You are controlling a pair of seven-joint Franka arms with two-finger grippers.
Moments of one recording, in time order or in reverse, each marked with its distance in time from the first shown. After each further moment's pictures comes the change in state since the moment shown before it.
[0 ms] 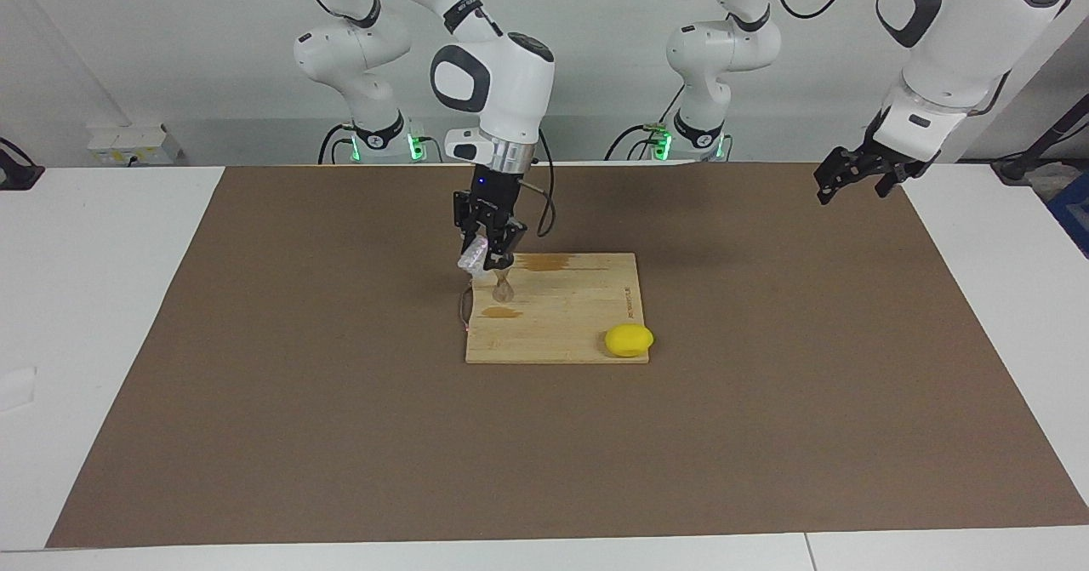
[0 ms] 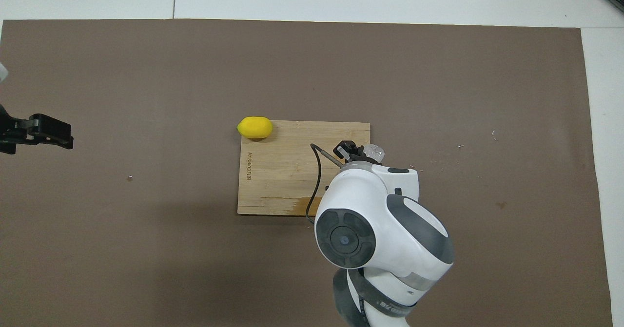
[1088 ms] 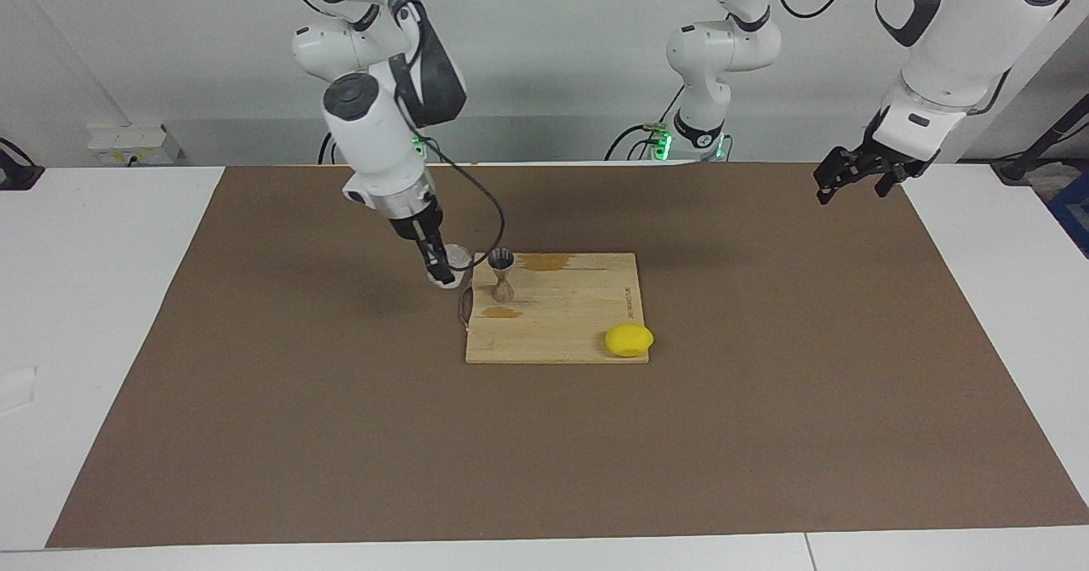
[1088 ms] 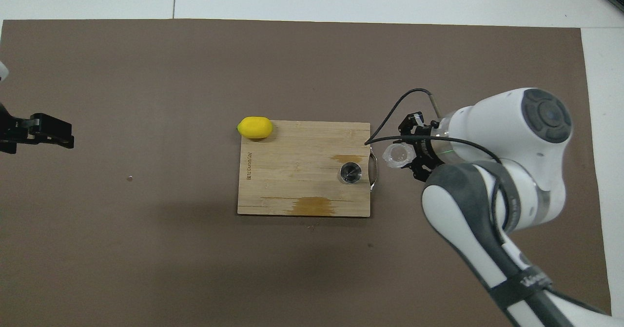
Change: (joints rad) left arm -0.005 0.000 0.001 0.002 0.000 0.001 -0.005; right arm -0.378 0.011 -0.012 -0.003 0.815 -0.056 -0.310
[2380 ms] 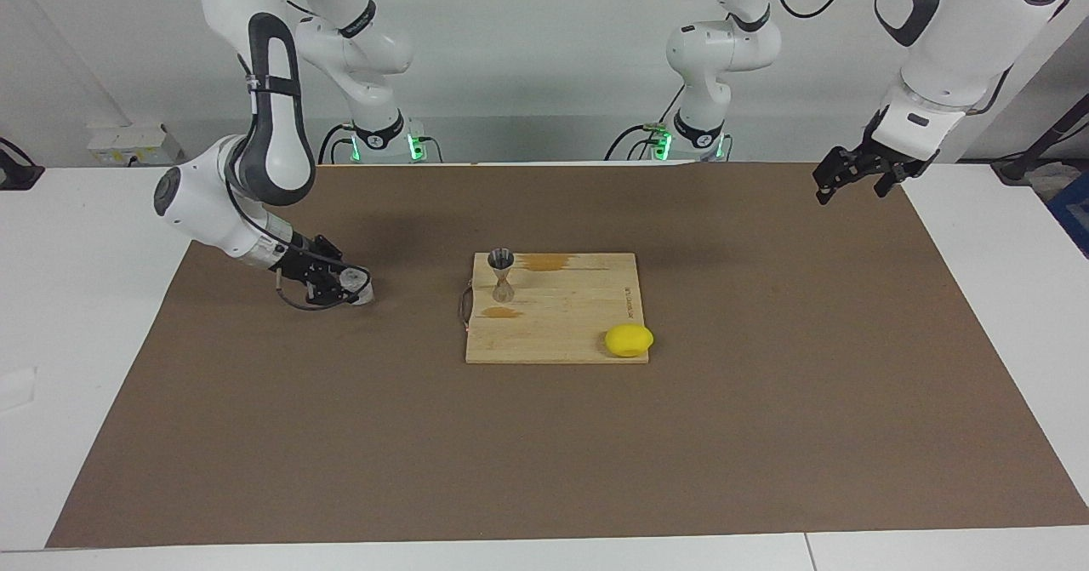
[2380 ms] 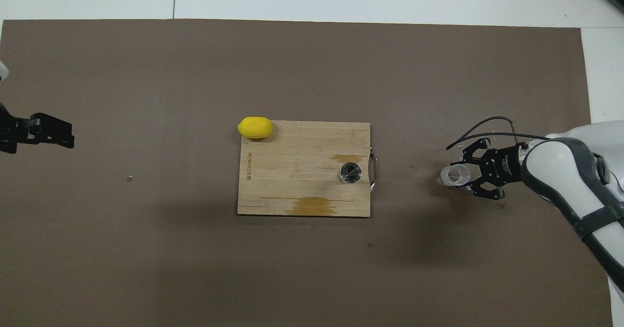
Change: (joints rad) left arm -0.001 0.000 0.000 0.000 0.000 0.001 0.000; right arm -0.372 0.079 -0.001 -0.184 0.268 -0.006 -0.515
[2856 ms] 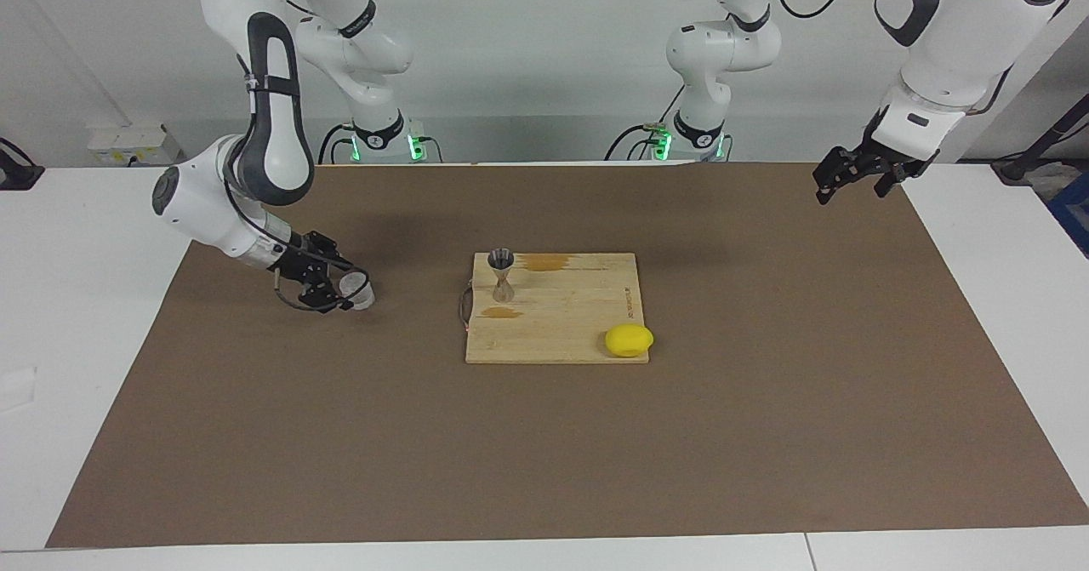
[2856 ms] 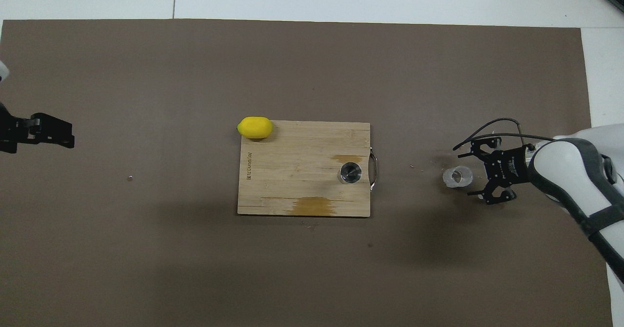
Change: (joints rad) left arm 0.000 0.000 0.000 0.000 0.000 0.000 0.000; right arm -0.004 -0.006 -0.001 0.001 0.000 -0.002 -0.001
